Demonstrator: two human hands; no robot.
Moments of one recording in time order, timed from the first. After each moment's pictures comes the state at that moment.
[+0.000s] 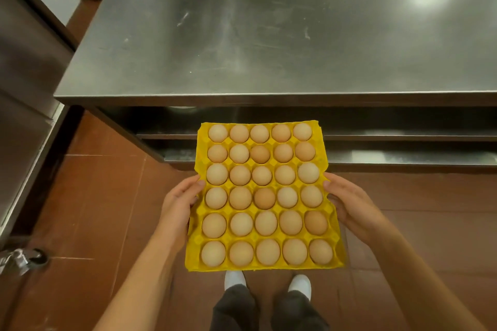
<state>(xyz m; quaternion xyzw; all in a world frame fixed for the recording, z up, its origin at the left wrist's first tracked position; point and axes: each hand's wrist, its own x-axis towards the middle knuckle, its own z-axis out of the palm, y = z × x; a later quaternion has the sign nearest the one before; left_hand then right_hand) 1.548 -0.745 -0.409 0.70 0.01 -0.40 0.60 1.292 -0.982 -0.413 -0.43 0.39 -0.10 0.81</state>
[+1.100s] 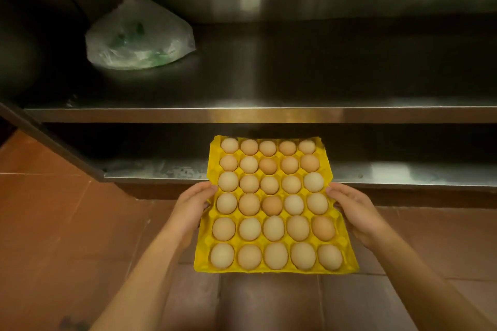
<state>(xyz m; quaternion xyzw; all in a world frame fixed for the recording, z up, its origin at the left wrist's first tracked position) 1.667 -0.874 -0.878 0.72 -0.06 -0.39 0.57 1.416 -1.097 -0.890 -0.50 0.46 -0.16 0.72</state>
